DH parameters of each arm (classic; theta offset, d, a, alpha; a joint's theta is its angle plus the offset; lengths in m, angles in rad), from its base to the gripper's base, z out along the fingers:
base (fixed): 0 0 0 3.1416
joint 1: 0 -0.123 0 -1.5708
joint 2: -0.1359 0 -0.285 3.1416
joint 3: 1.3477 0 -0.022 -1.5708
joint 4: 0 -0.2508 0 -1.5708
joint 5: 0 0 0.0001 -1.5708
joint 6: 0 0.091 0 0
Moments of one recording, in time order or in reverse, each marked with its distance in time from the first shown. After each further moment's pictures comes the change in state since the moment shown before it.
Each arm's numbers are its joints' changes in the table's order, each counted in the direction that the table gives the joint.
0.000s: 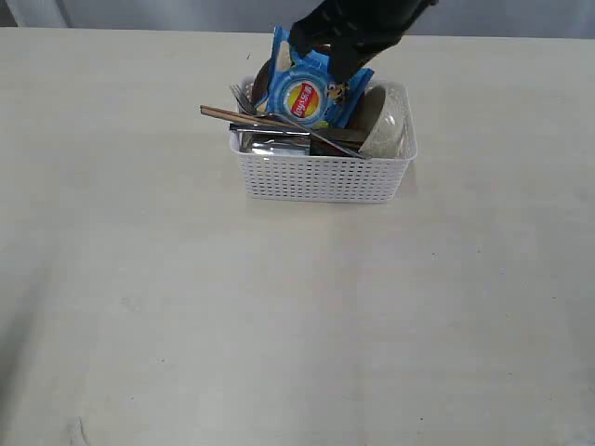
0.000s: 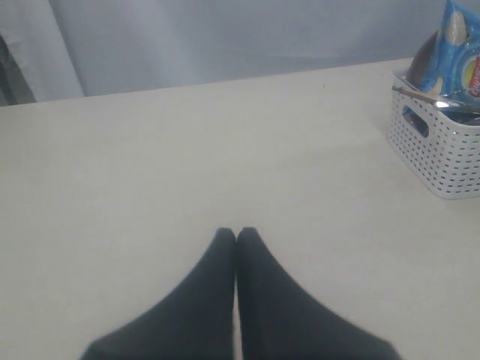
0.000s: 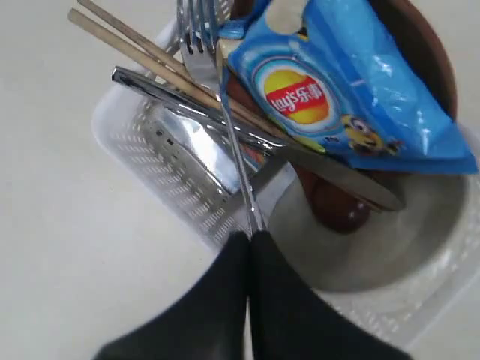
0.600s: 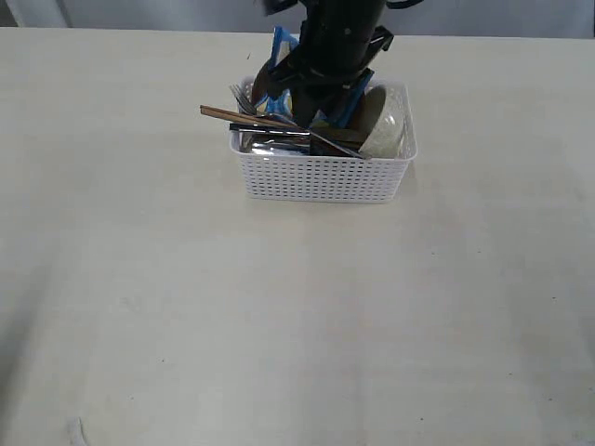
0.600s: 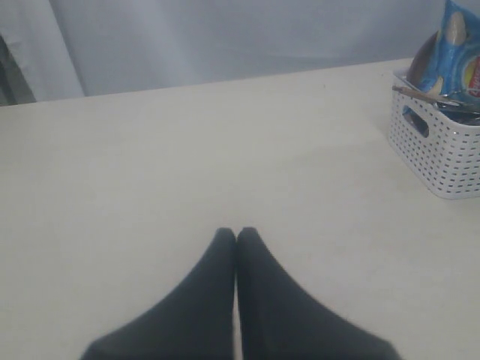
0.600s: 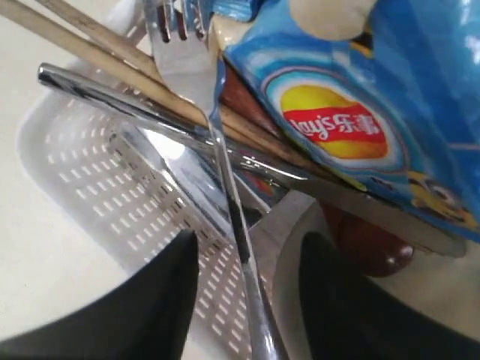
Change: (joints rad) left arm 0.000 0.000 0.000 0.000 0.000 0.000; right arm -0.021 -0.259 -0.193 -0.004 -0.095 -0.021
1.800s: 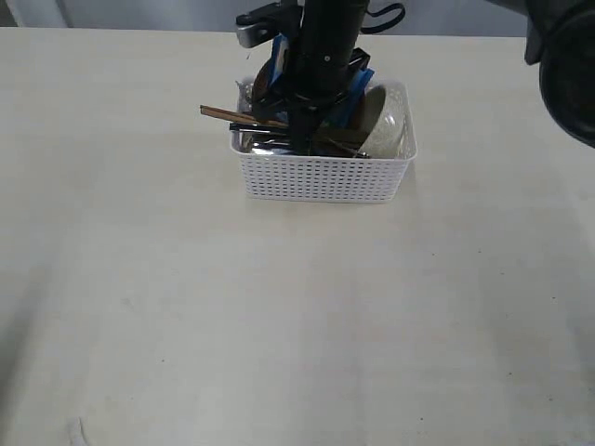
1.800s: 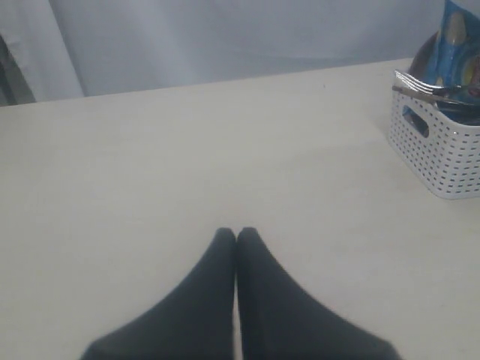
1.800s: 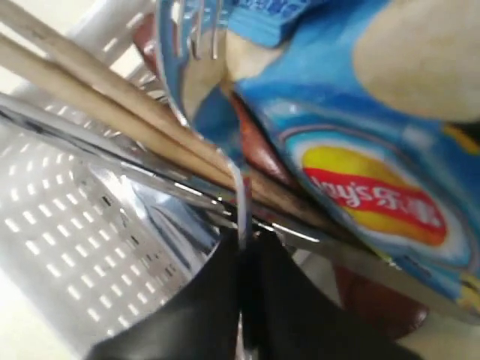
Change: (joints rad) left arm 0.000 0.000 0.000 0.000 0.000 0.000; right arm -0.021 -0.114 -0.070 0.014 0.004 -0.038
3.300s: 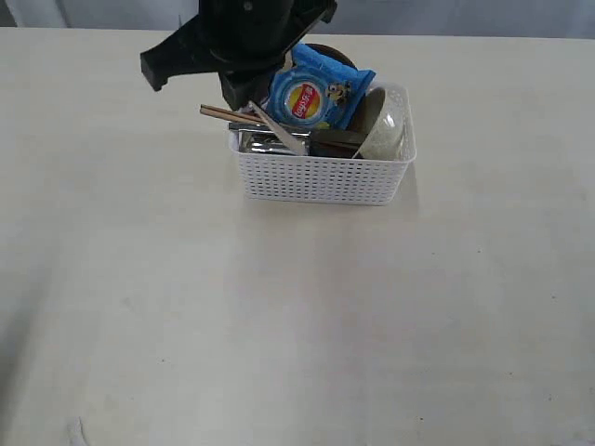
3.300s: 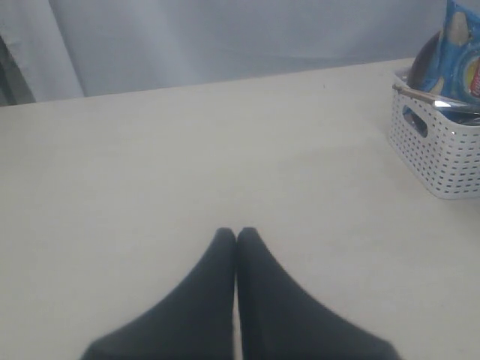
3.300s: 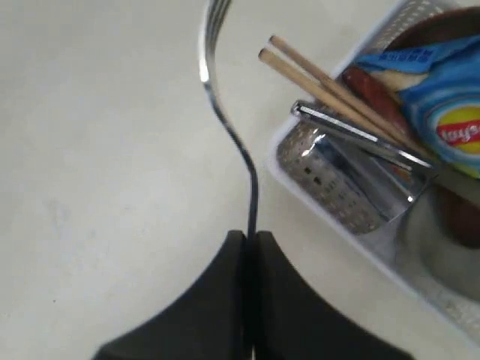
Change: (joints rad) left arm 0.000 0.000 0.000 0.000 0.000 0.000; right arm -0.280 0.303 0.092 0.168 -0.003 0.454
